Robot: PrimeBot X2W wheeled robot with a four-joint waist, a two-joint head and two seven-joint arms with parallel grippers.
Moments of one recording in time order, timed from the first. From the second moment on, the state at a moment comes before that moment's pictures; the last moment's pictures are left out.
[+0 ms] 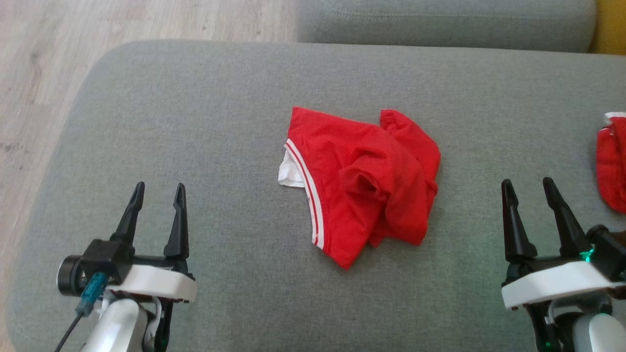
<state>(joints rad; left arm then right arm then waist) -0.20 0.25 -0.29 0.33 -0.37 0.04 -0.25 0.07 -0.05 -0.04 -0.11 0.20 0.13 0.03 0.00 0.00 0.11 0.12</state>
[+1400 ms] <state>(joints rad) -0.20 0.24 -0.31 0.32 -0.36 0.04 -0.25 0.10 -0.05 0.17 0.11 0.19 0.13 0.10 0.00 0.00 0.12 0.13</state>
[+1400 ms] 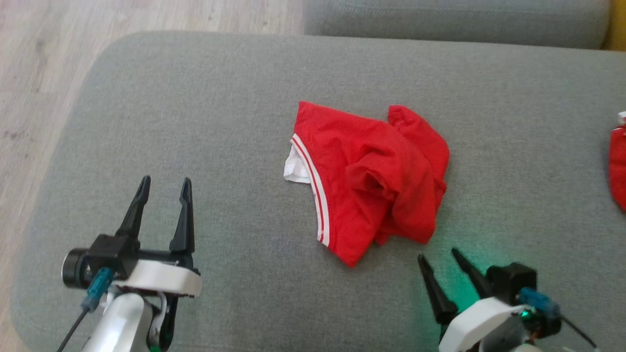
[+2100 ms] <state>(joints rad) -0.23 0.21 -0.28 0.33 -0.33 0.03 -0.25 -0.09 -0.05 0.24 0.39 0.24 0.13 -0.04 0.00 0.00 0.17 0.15</state>
